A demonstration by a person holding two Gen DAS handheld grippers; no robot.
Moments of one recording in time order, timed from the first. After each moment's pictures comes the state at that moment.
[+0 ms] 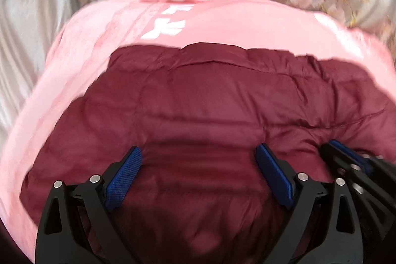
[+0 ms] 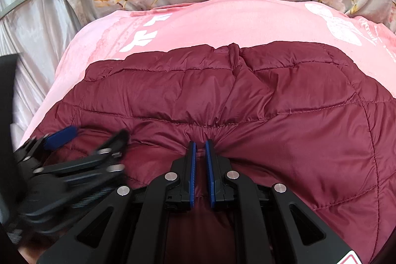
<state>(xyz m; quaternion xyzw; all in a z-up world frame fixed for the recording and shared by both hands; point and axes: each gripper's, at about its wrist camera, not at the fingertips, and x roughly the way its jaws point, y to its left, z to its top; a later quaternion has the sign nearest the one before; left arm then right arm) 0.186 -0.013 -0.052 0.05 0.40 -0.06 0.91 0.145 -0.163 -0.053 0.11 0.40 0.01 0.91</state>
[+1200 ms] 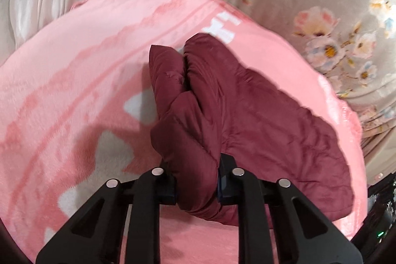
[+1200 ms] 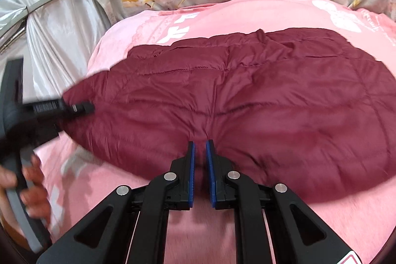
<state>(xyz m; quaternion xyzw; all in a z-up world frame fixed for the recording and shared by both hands) 0.143 0.121 -0.010 -0.17 0.42 -0.07 0.89 0.053 -0.128 -0.036 0.14 0.40 0.06 0.91</state>
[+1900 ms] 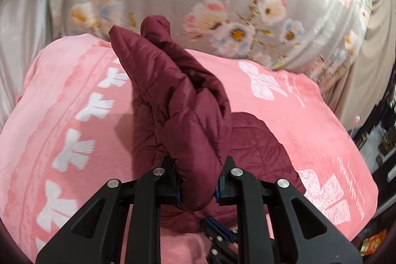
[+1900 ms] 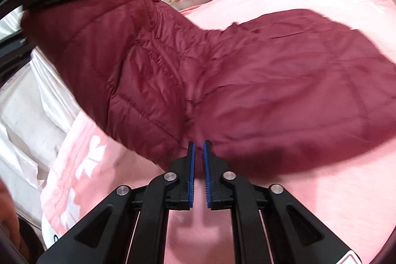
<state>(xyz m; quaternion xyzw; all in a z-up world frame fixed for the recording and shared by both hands) 0.087 -0.065 0.091 -0.02 0.33 -0.22 0.92 0.011 -0.179 -0.035 0.21 0.39 0.04 0.90</state>
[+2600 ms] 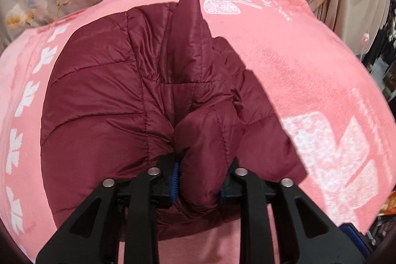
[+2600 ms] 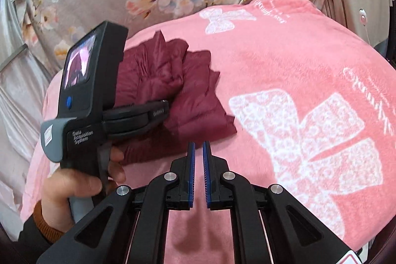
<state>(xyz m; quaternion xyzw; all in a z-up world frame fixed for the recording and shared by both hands) 0.075 -0.239 -0.020 0.11 0.45 -0.26 0.85 -0.082 -0.305 0.030 0.21 0.36 -0.13 0.90</state>
